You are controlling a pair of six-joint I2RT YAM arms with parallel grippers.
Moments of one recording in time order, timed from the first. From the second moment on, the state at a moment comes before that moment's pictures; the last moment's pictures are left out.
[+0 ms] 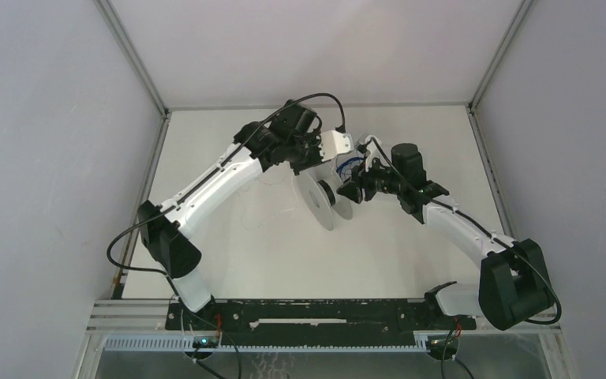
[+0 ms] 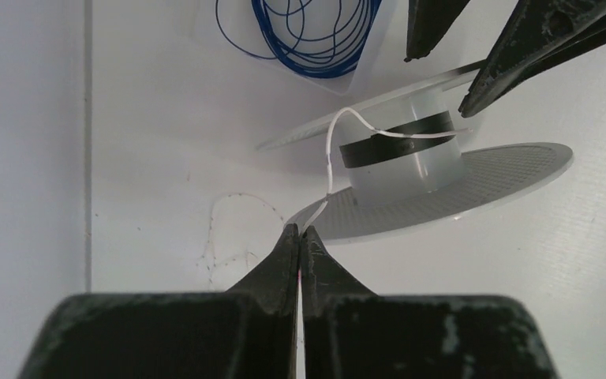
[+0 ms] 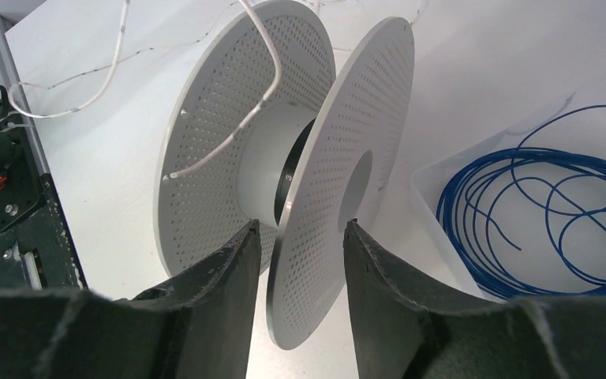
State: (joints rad) left arm -0.75 1.73 1.81 -0.92 0.11 0.67; right arm 0.38 1.31 0.82 0.00 -0.65 -0.02
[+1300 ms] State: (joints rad) left arm -0.74 1.80 1.70 -0.80 0.23 0.82; right arm 0.40 1.25 0.72 0.24 -0.56 0.18
